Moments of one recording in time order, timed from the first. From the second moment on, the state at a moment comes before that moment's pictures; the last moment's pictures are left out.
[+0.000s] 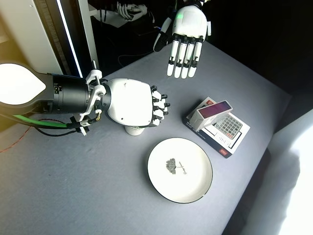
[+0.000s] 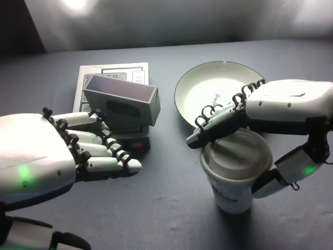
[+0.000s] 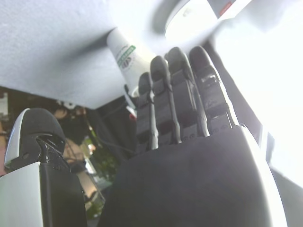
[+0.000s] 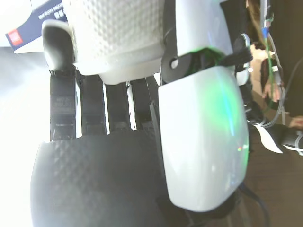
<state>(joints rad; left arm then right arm) 0.50 -0.50 0.64 0.57 -0.56 0.61 -0.22 -0.93 0.99 -1.16 0.41 0.47</state>
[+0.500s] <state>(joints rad) 0.49 -0.51 0.64 0.57 -0.55 0.61 -0.12 -0.93 0.99 -1.14 0.36 0.44</state>
